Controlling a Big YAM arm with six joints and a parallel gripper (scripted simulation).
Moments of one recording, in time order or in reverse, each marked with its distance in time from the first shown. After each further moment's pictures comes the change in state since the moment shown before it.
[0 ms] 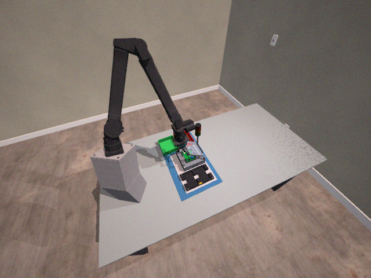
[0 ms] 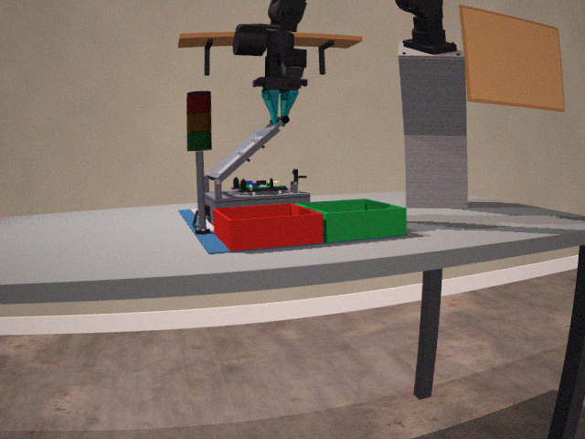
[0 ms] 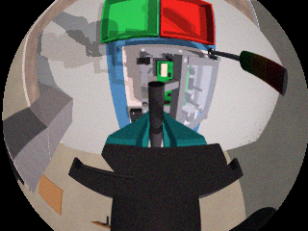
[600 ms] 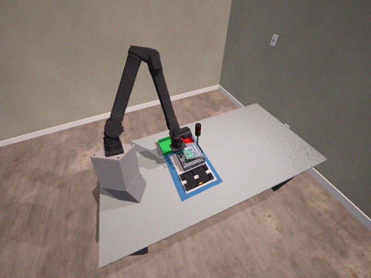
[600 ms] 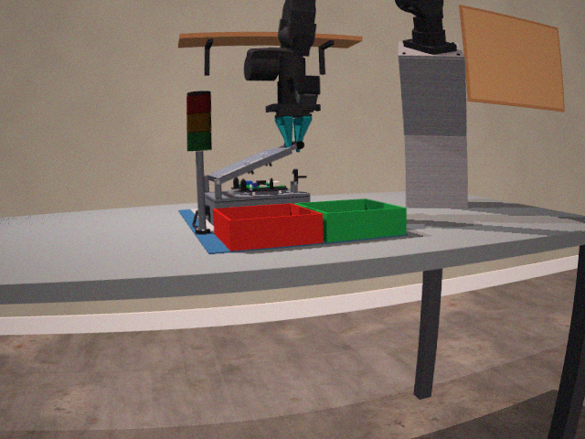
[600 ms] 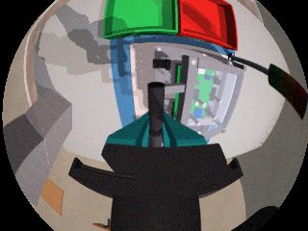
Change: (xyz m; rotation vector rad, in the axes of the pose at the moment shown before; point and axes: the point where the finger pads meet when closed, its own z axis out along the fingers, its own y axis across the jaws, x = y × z) arm 0.000 0.032 0.054 -0.031 -0.002 0.002
